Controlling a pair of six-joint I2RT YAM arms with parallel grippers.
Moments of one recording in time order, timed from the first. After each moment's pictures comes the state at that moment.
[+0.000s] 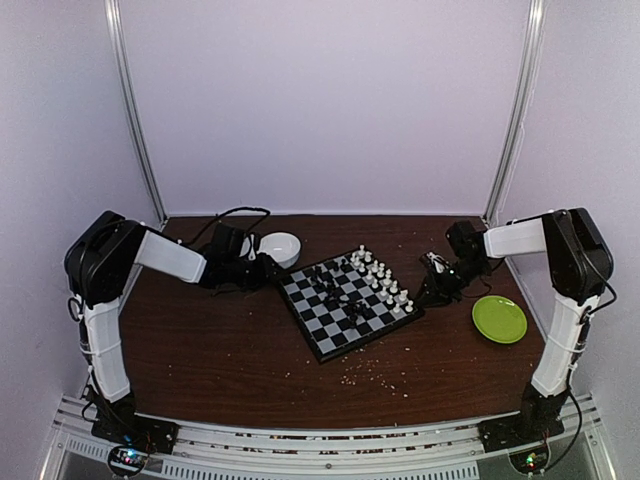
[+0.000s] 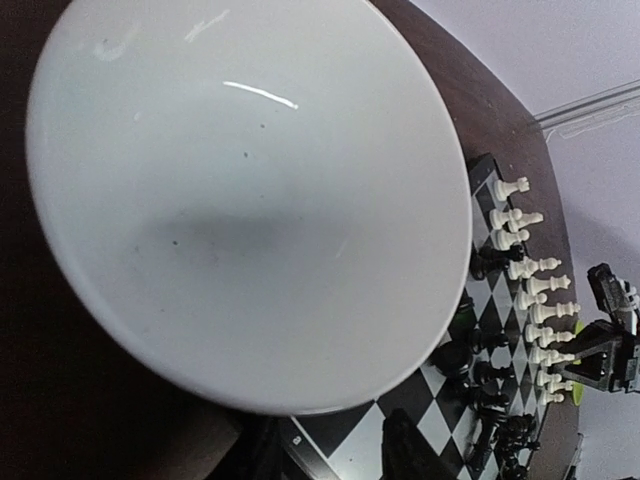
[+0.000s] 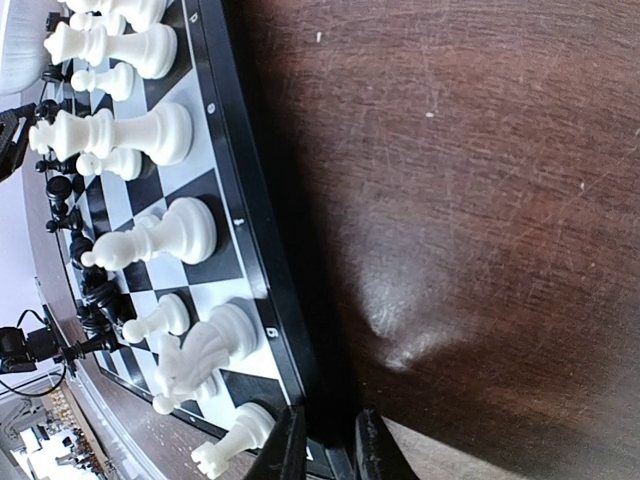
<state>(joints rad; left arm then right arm) -0.48 2.02 1.09 0.28 0.33 -0.71 0.21 1.91 1.16 -0.55 -0.59 0.18</state>
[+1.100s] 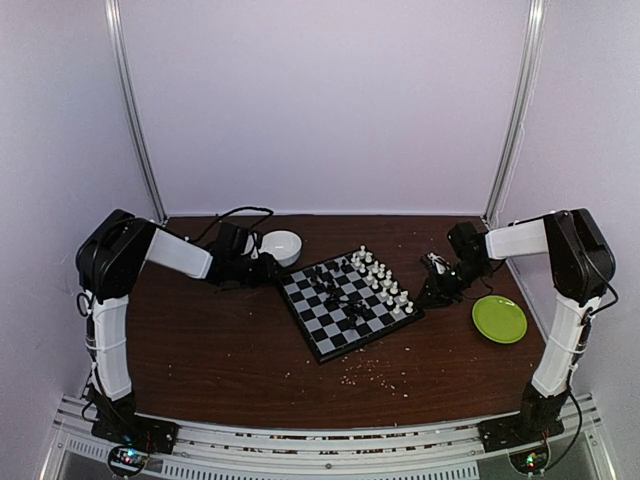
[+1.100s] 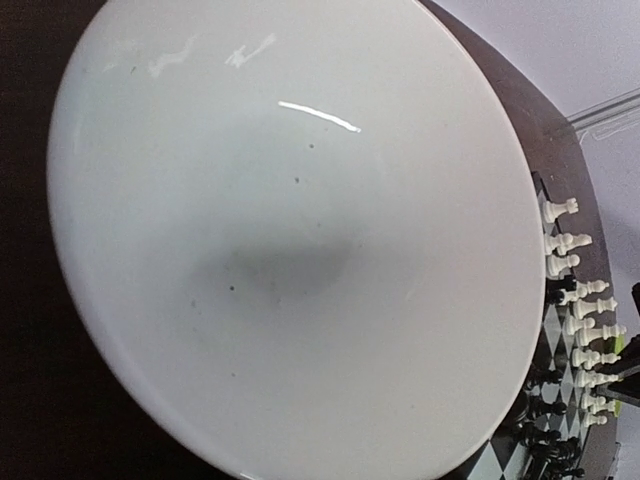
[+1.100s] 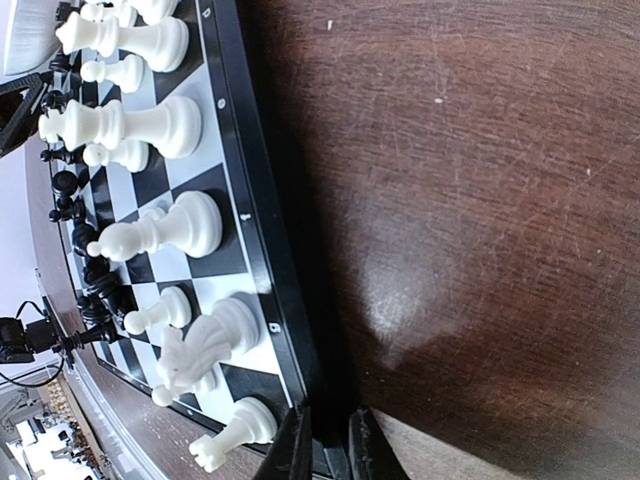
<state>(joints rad) -0.48 2.09 1.18 0.23 0.26 -0.63 0.21 1.90 1.14 -0.54 -0.60 0.16</state>
